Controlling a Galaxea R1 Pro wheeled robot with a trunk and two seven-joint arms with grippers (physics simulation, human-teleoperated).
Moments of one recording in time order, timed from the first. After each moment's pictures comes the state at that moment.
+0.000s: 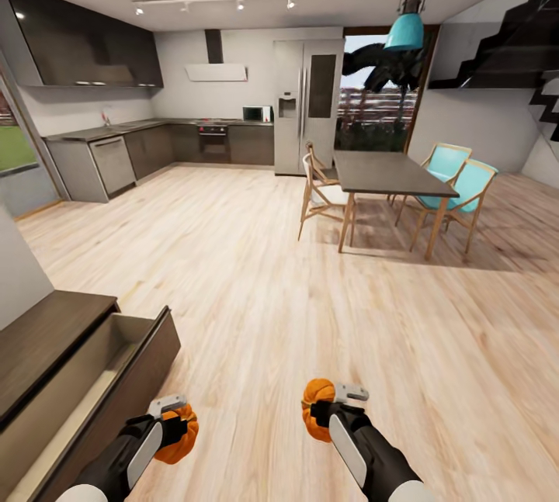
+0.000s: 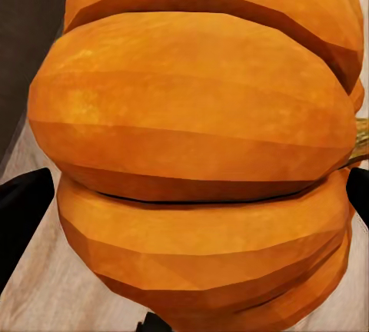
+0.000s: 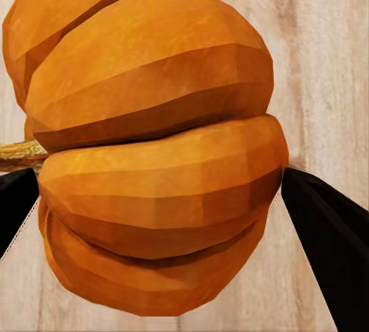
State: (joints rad) left arm -0.49 0.07 -0.04 -0.56 0.33 0.46 0.23; right arm -0.49 0.15 0.21 -0.66 -0.37 0.40 -0.38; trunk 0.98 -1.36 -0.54
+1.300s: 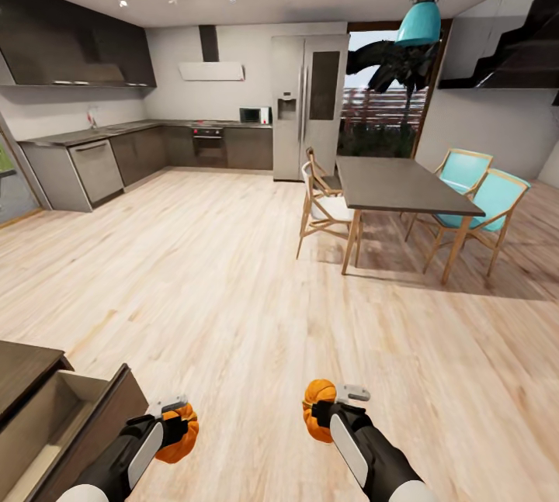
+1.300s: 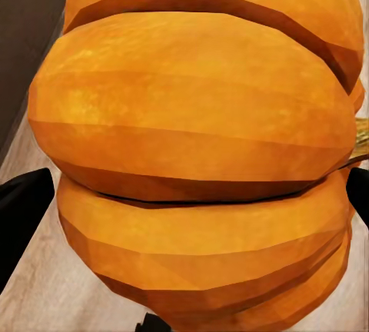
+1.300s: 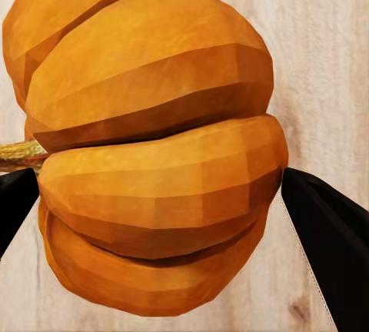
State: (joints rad) left arm -0.49 0.07 -0.04 -0.56 0.33 0.46 0.23; right arm -0.49 0.15 0.20 -0.66 -0.37 0.41 -0.38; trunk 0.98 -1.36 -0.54
